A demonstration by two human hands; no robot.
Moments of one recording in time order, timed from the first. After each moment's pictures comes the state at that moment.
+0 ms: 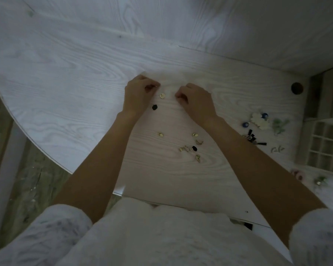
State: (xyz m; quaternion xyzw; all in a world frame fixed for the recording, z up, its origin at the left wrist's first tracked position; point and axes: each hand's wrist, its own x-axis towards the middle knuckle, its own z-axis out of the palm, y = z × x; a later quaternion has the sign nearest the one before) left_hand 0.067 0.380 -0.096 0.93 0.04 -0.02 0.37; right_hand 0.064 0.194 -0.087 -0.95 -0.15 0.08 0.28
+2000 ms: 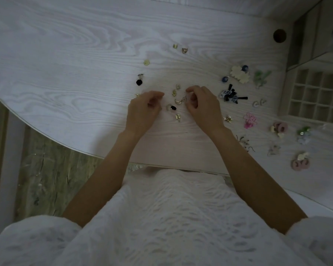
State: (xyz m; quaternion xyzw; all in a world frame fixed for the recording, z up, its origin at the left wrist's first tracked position) left_hand -0.075 0.302 -0.085 0.90 0.04 -0.08 0.43; right_hand -0.066 0.118 -0.085 -0.94 -0.02 0.08 0.33
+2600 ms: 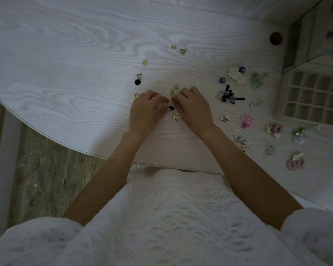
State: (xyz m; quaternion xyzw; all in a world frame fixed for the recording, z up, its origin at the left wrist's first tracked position) left_hand -0.079 0.293 -0.093 0.96 -0.07 -0.03 0.28; right_hand -0.065 0.134 -0.092 -0.96 -0.17 0.00 0.21
